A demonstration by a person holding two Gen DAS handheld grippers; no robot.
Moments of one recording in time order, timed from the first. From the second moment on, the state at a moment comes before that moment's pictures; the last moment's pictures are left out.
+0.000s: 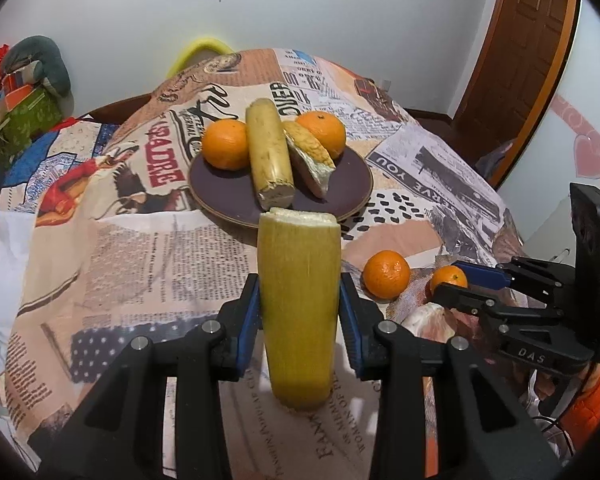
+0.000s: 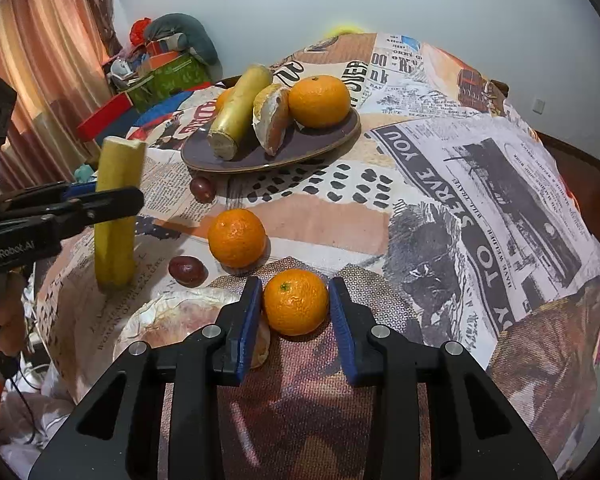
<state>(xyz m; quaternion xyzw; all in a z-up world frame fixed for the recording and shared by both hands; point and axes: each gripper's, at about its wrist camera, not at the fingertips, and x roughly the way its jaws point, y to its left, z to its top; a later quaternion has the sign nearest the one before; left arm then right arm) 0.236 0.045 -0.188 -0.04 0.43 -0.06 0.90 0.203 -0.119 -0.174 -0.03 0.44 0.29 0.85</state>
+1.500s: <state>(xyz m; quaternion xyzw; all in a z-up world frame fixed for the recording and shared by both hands) 0.320 0.096 -0.168 -0.06 0.38 -0.02 0.92 0.281 -0.095 -0.135 -0.03 0.38 0.29 0.88</state>
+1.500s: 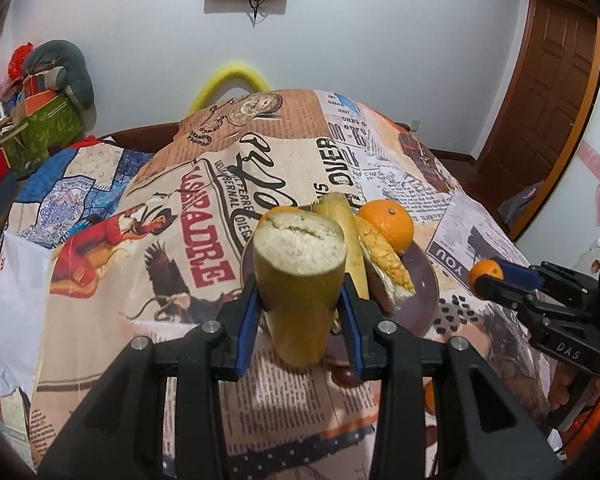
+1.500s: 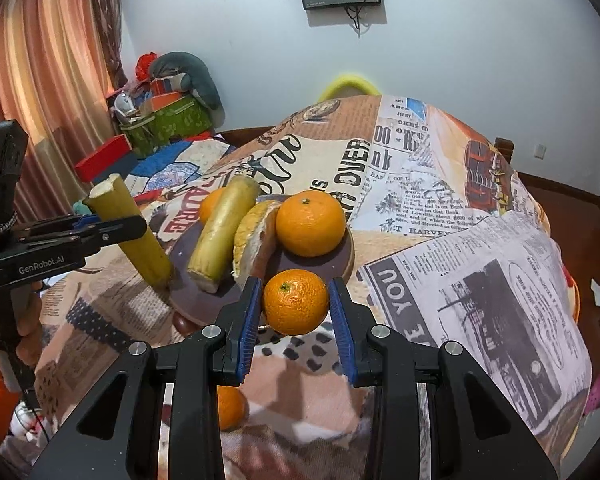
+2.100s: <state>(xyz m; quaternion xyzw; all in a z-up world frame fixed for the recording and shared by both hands) 0.373 0.099 -0.187 -0.07 0.40 -0.02 0.91 0.313 -0.065 -0.155 -0.06 0.40 0.30 0.86</state>
